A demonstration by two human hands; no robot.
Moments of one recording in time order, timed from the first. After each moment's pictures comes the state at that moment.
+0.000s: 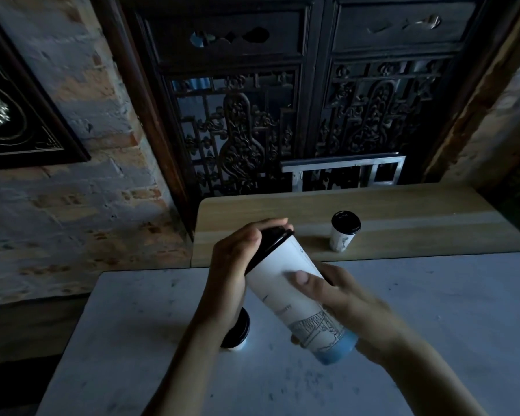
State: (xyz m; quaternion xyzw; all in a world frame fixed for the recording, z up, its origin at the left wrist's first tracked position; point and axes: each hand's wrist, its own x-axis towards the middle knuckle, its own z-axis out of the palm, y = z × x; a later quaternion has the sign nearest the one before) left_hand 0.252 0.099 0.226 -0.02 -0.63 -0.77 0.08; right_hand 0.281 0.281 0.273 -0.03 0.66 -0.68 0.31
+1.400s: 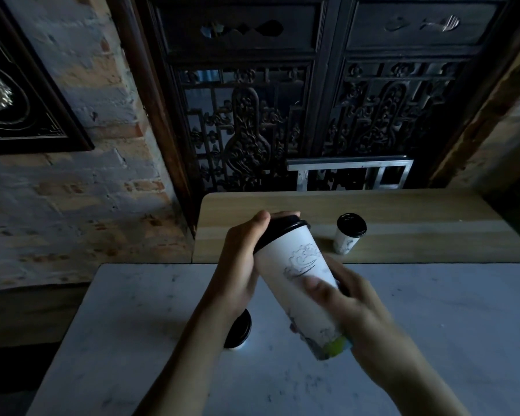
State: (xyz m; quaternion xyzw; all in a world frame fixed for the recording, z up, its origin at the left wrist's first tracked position) left_hand 0.220 0.094 0.220 0.04 -0.58 -0.81 0.02; right_hand 0.268 0.270 0.245 -0.06 0.66 -0.72 0.21
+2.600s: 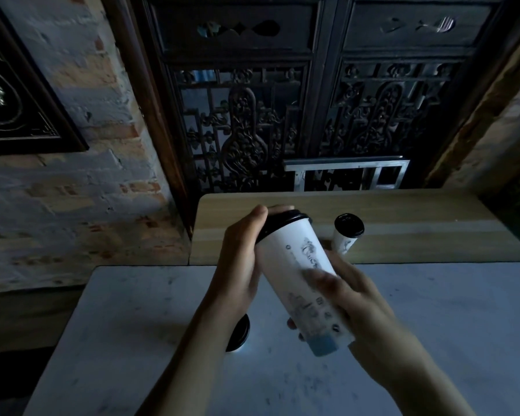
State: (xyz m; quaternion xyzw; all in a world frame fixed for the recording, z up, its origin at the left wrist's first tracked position) left_hand 0.215 0.098 0.225 0.06 -0.58 -0.81 0.03; right_hand 0.262 0.270 0.245 -0.03 0.63 -0.75 0.22
